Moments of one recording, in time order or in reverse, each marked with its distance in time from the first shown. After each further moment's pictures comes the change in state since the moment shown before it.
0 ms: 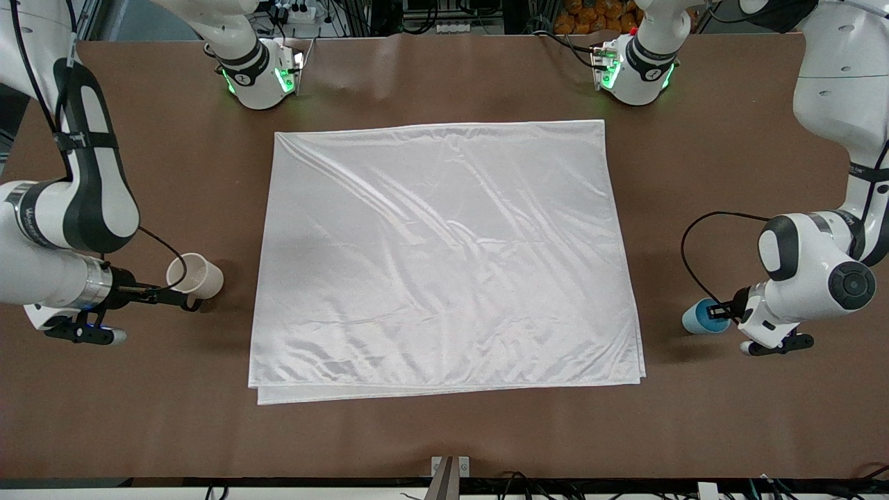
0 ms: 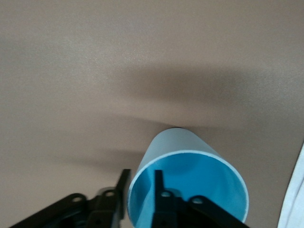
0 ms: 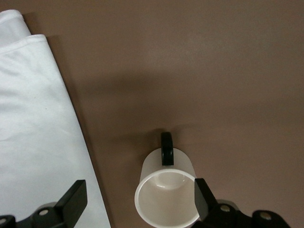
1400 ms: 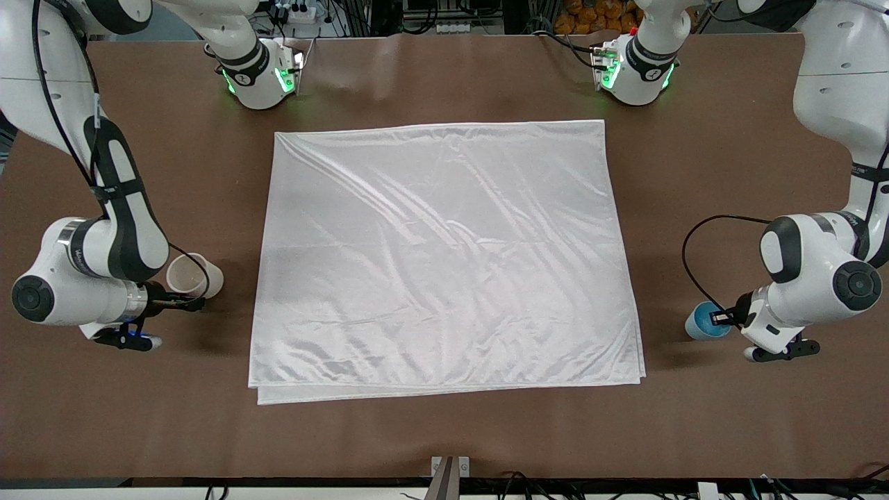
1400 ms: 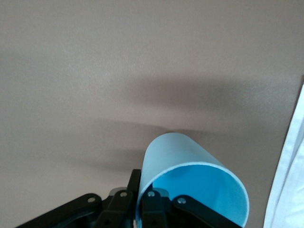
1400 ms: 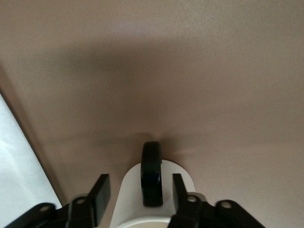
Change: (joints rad) left arm -0.009 -0.003 -0.004 0.040 0.000 0.011 0.000; right arm -0.023 0.159 -0.001 0.003 -0.007 0.039 -0.010
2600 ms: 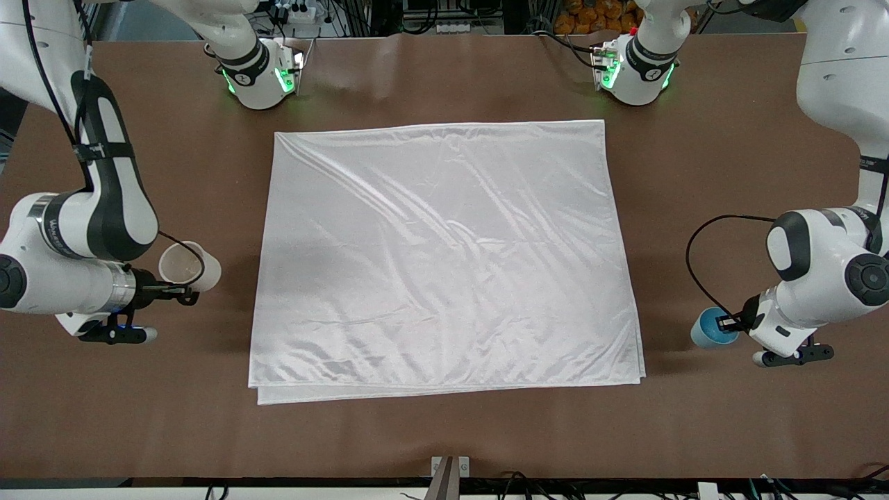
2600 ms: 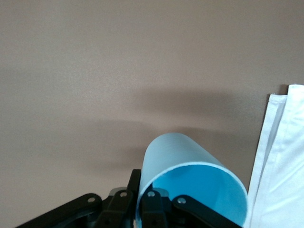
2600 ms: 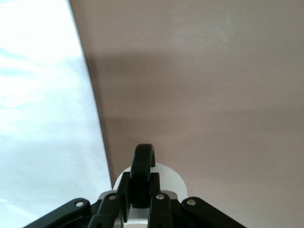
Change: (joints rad) left arm -0.016 -0.036 -0.001 0.020 0.000 0.000 0.000; right arm 0.062 -0.142 0.019 0.029 0.000 -0.137 -0.052
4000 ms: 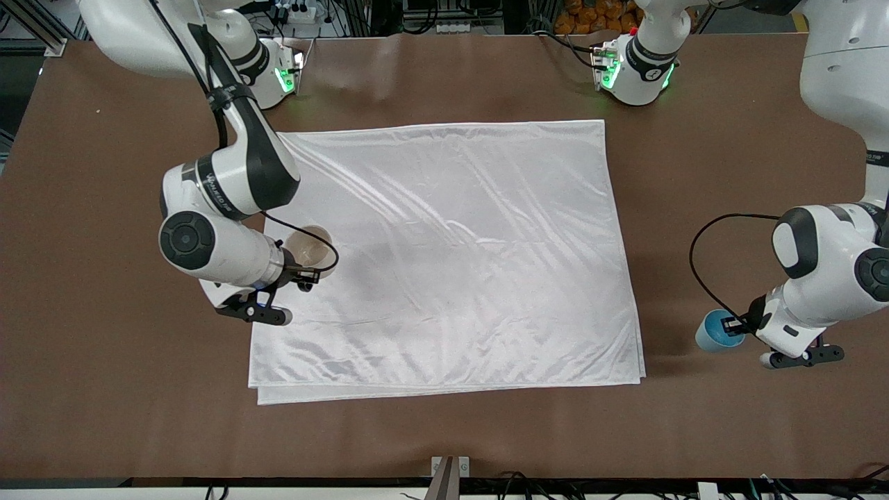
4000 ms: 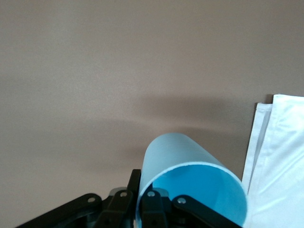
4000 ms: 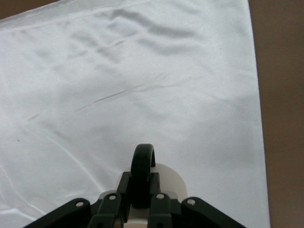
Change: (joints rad) left arm -0.003 -0.023 -0.003 0.009 0.000 0.000 0.000; right arm 0.389 -0.013 0.008 0.072 0.084 0.010 0.535
